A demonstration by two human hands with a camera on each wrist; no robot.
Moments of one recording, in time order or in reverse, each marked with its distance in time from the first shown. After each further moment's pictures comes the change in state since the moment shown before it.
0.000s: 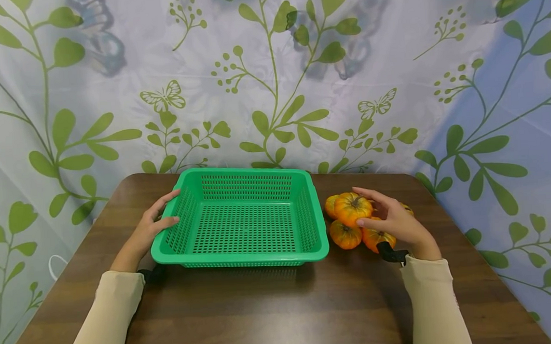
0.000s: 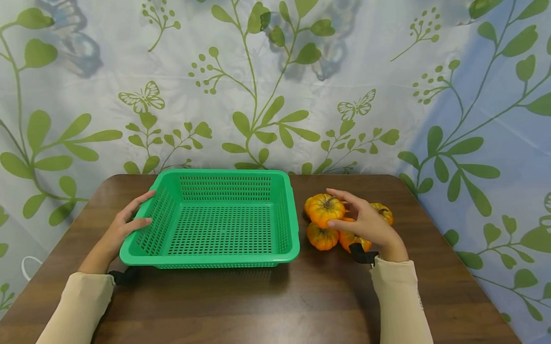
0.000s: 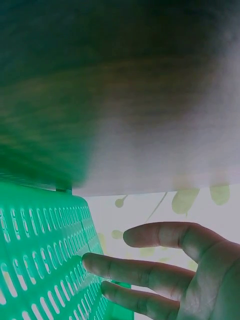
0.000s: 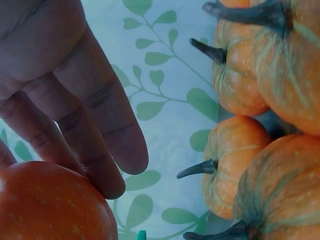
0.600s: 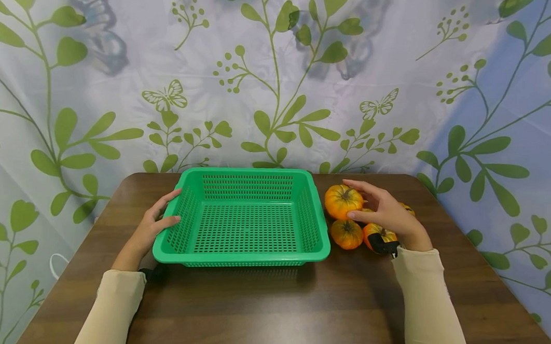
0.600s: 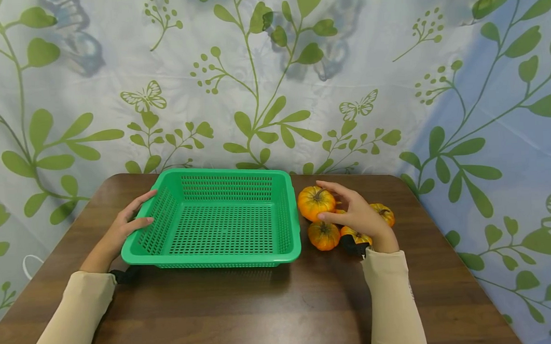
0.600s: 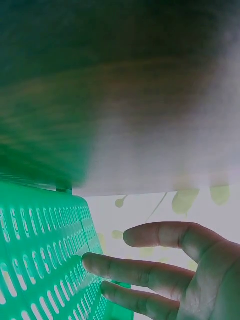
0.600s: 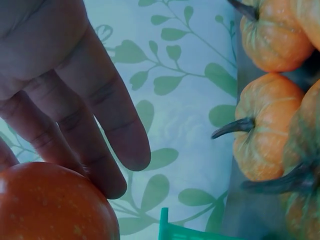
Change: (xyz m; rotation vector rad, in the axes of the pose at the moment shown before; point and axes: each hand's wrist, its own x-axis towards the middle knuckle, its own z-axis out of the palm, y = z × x) left_hand 0.002 0.003 0.000 0.011 -0.003 0.007; right_hand 0.027 -0.015 0.007 -0.049 -0.016 -0.011
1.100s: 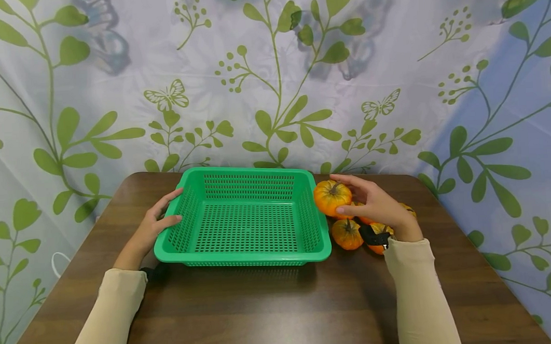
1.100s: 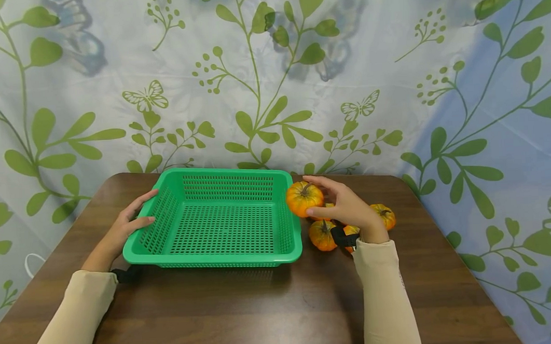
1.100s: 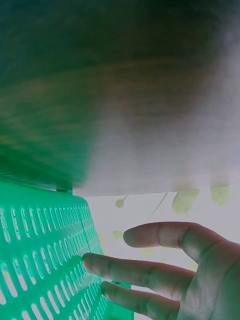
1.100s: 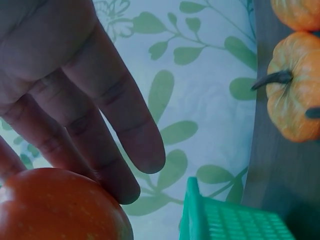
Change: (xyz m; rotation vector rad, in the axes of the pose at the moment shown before) left_hand -0.001 0.000 0.001 0.013 0.005 -0.016; right_hand 0.026 -0.023 0.006 -0.022 -0.091 0.014
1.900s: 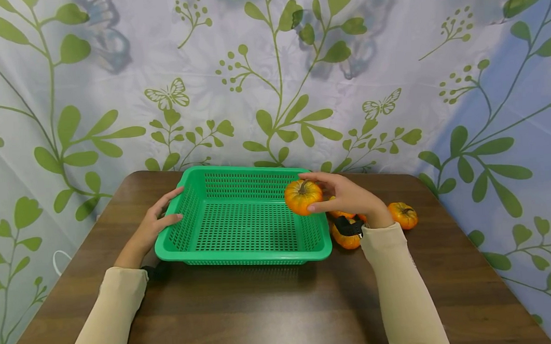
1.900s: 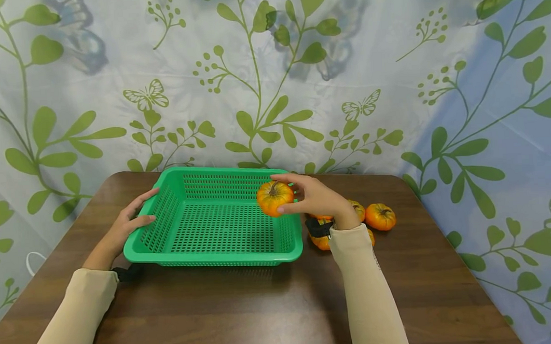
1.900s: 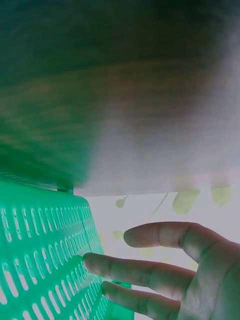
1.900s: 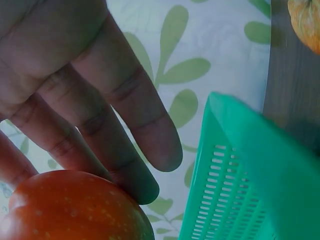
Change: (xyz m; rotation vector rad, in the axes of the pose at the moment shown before) left_hand 0.002 -0.002 -0.002 0.013 0.000 0.011; right_hand 0.050 -0.029 0.026 0.024 -0.172 0.010
